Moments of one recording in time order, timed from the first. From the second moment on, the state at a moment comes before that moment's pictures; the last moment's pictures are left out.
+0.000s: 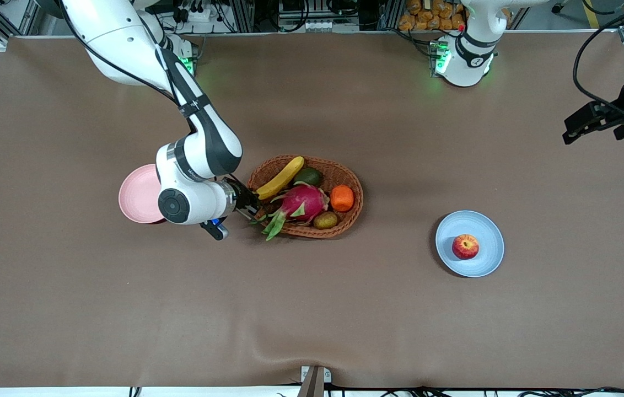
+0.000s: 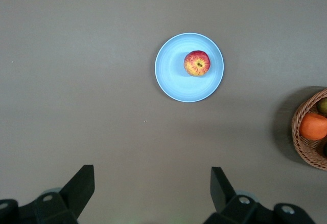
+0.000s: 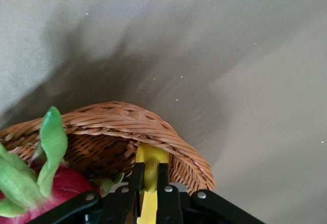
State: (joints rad) left arm 0.03 -0.04 -0.08 -1.57 0.01 1.53 -0.14; right arm 0.42 0.59 0.03 -1.68 0.43 1.97 0.98
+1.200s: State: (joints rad) left arm 0.02 -0.04 -0.10 -1.57 0.01 1.50 -0.11; right arm 0.19 0.54 0.00 -1.45 0.31 1.49 0.55
